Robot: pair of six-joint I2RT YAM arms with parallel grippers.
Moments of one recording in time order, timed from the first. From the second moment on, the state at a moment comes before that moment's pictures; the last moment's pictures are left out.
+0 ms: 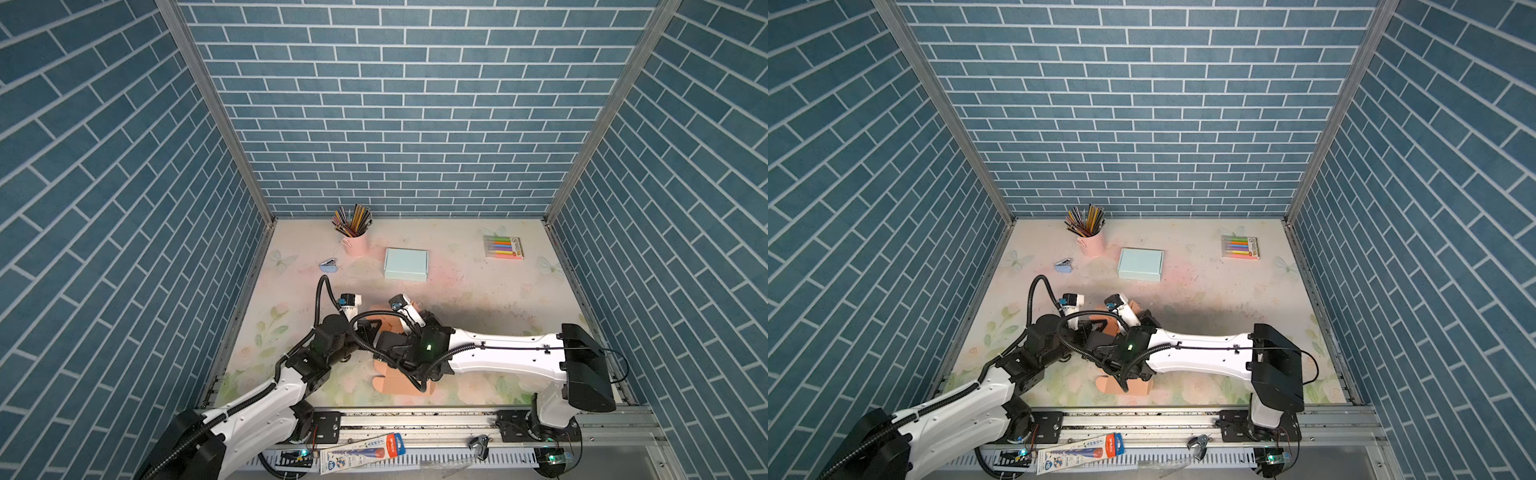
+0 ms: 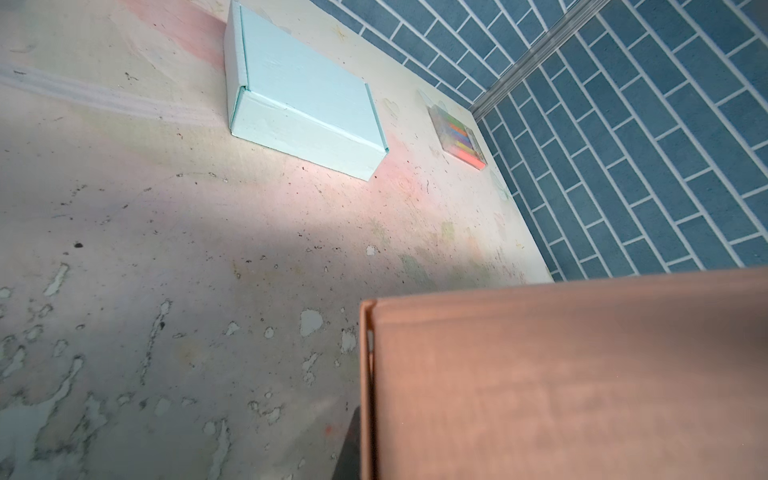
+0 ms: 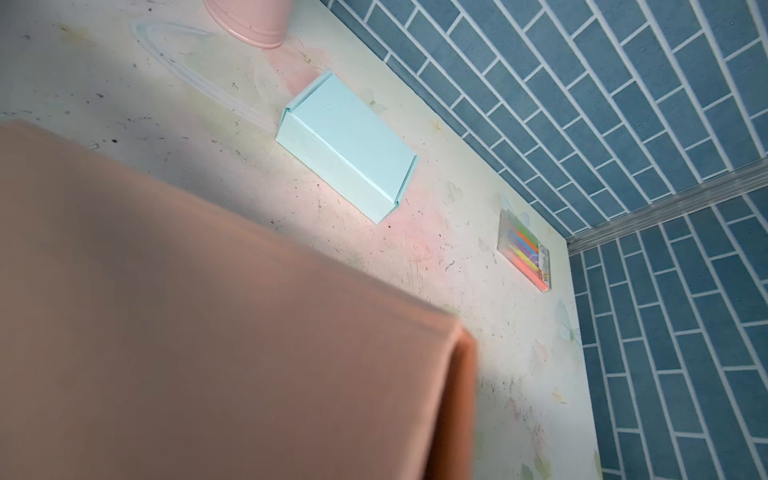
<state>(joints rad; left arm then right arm) -0.63 0.91 0.23 0.26 0.16 -0.69 1.40 1.70 1.33 -0.95 1.03 0.60</state>
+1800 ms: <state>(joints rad) -0.85 0.97 0.25 0.36 -0.02 -0.78 1.45 1.77 1.33 -1.44 1.24 1.22</state>
